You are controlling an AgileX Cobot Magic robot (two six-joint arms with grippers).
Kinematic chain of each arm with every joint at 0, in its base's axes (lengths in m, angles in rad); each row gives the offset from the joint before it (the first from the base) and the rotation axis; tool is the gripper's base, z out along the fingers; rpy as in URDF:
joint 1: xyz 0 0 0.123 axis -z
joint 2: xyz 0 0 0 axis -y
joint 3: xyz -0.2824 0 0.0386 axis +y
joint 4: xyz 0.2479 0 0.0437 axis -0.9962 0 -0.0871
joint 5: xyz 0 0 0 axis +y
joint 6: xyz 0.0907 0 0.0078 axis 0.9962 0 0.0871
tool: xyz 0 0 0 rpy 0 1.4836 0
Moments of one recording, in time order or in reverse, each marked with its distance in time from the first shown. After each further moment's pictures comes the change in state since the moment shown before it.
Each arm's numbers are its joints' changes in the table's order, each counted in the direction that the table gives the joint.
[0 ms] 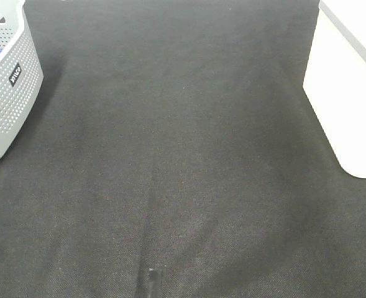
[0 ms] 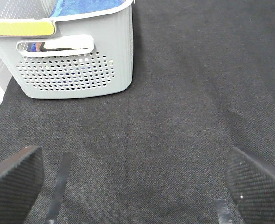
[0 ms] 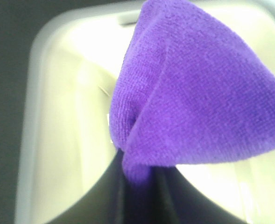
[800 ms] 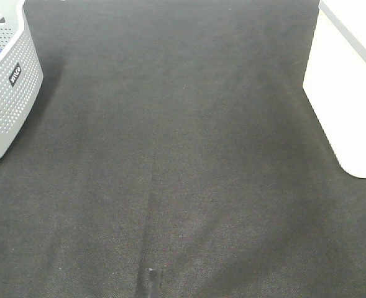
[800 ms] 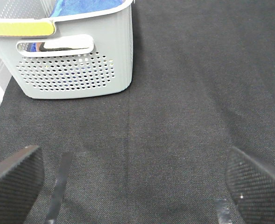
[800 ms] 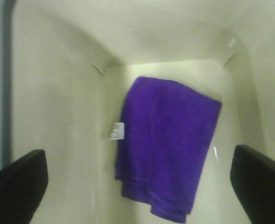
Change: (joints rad) left arm 0.000 0.000 0.000 0.000 0.000 0.000; right arm -0.047 0.018 0.137 -0.020 -0.108 -0.073
